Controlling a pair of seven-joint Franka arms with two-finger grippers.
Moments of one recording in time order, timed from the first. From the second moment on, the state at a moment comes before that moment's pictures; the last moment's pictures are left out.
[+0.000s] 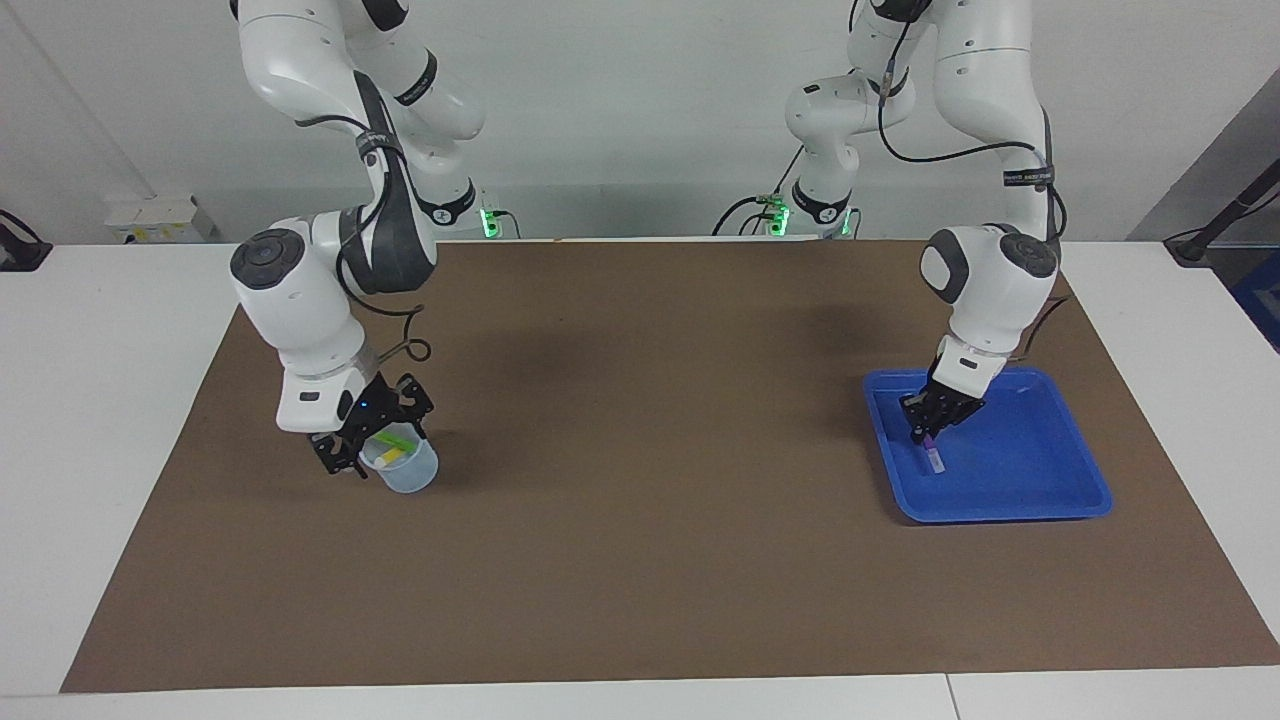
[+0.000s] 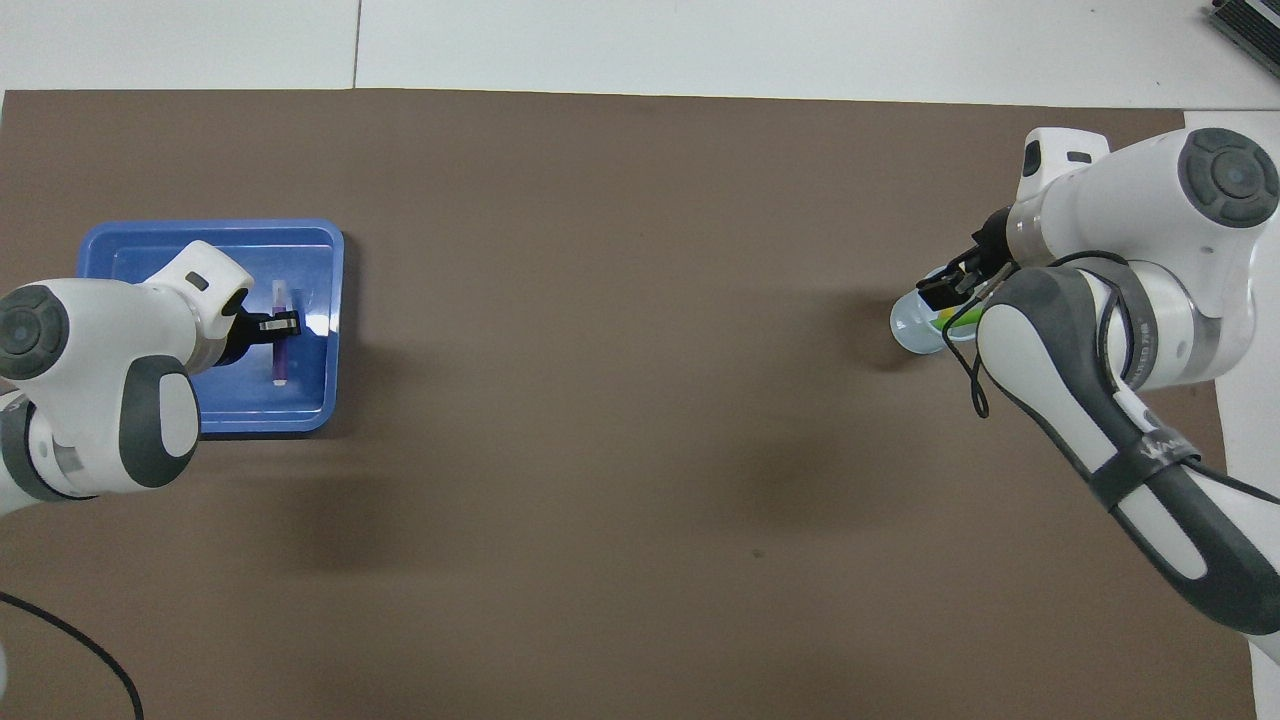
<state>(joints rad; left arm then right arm) 0.18 0.22 -0.21 -2.17 -0.05 2.60 -0.03 -0.32 0.34 0.41 -1.77 -0.11 2.20 -0.58</state>
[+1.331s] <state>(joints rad) 0.18 0.24 -0.20 -2.17 -0.05 2.61 0.01 -0.34 0.34 0.41 -1.81 -0.11 2.25 -0.58</state>
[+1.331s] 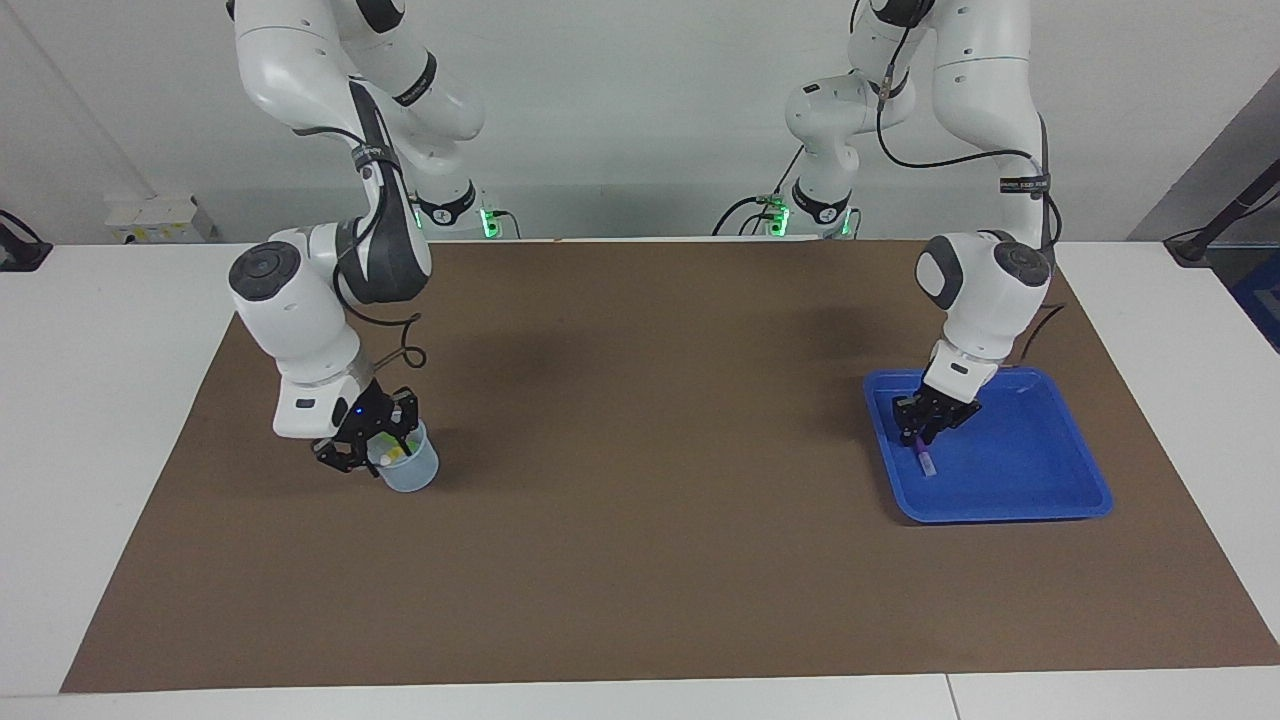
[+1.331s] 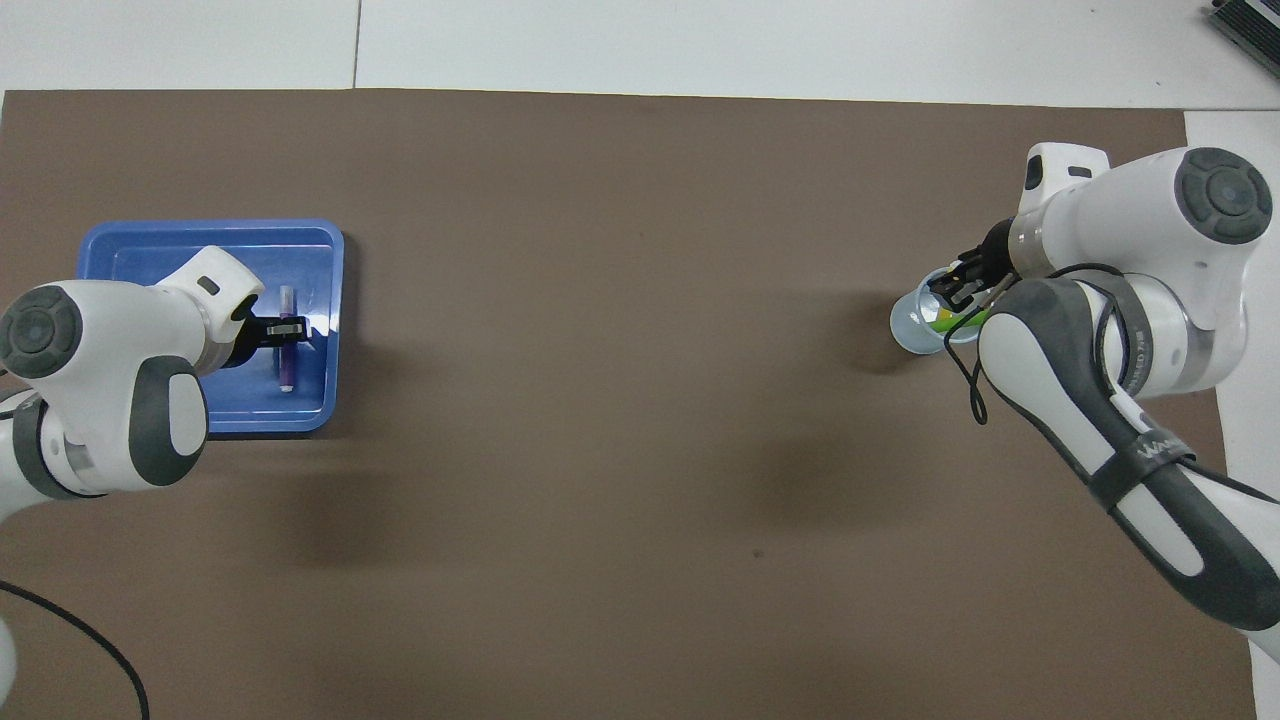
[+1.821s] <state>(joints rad) 0.18 0.24 -0.20 -2.17 -0.05 2.60 0.01 -0.34 0.34 0.41 -1.81 -0.11 2.27 -0.58</state>
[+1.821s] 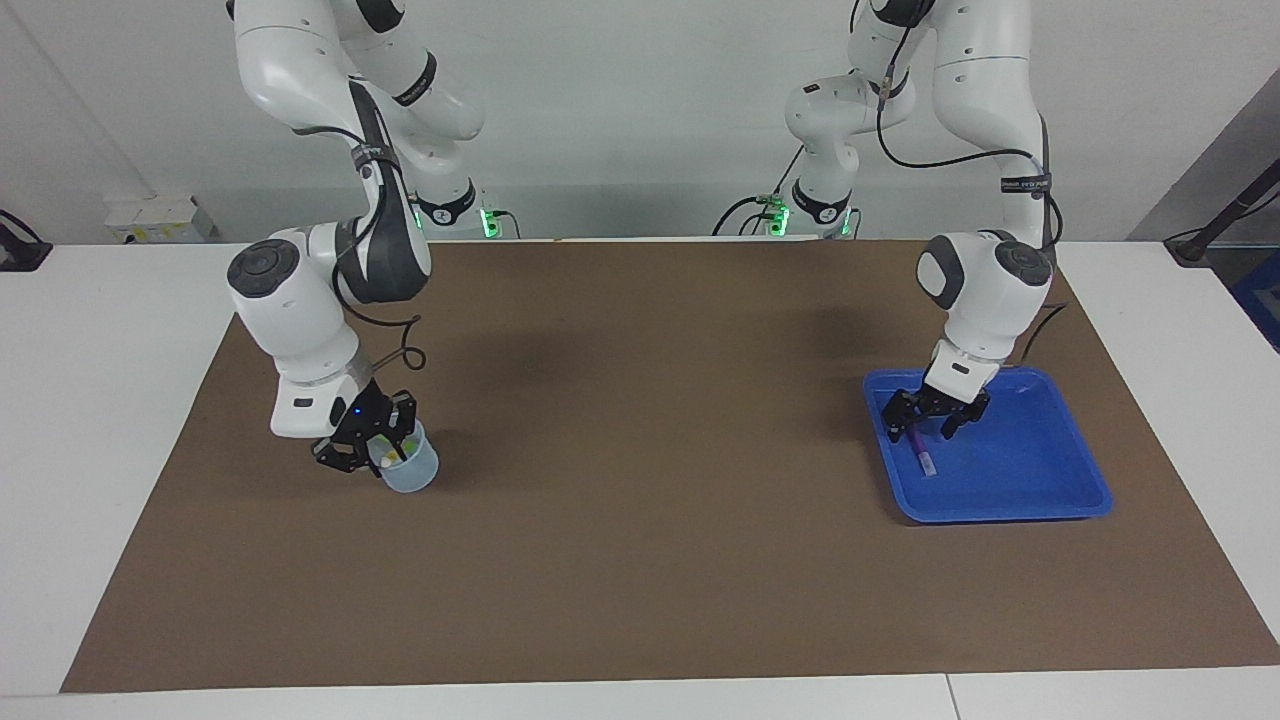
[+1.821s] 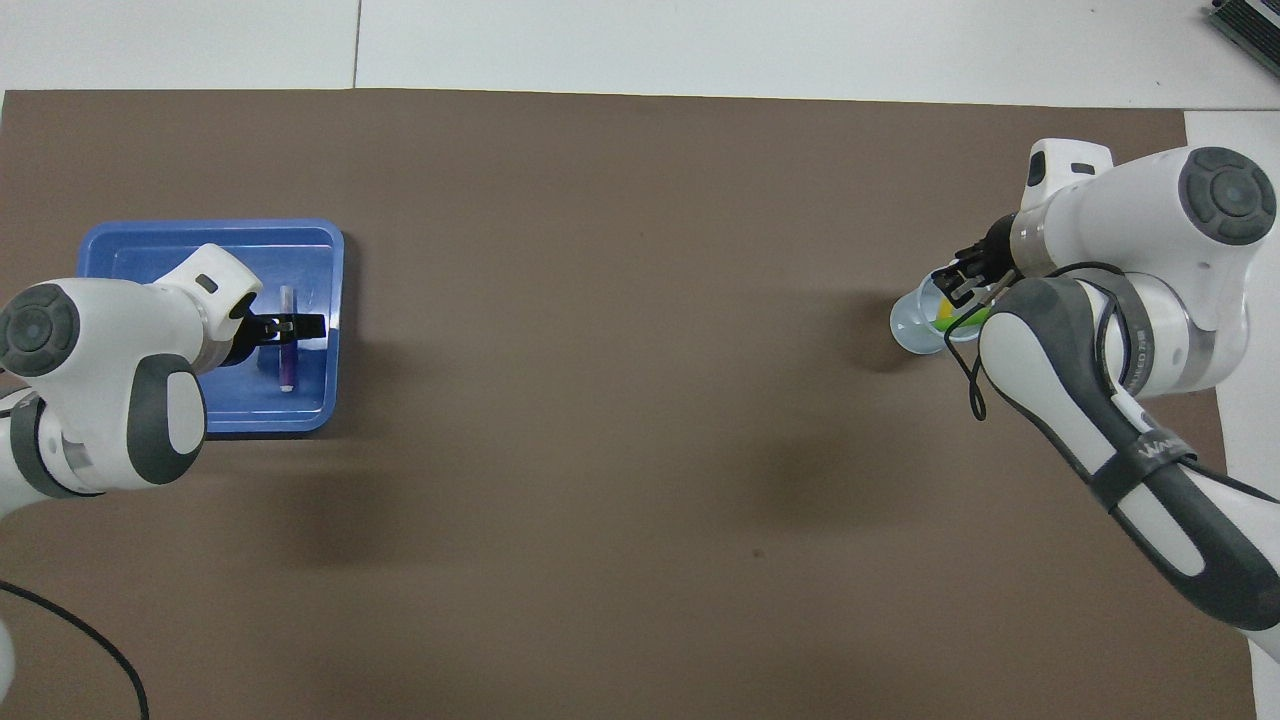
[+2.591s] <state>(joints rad) 0.22 0.17 -0.19 -2.12 -0.05 2.59 0.02 -0.34 0.35 0.41 -1.81 -0.11 2.29 -0.58</state>
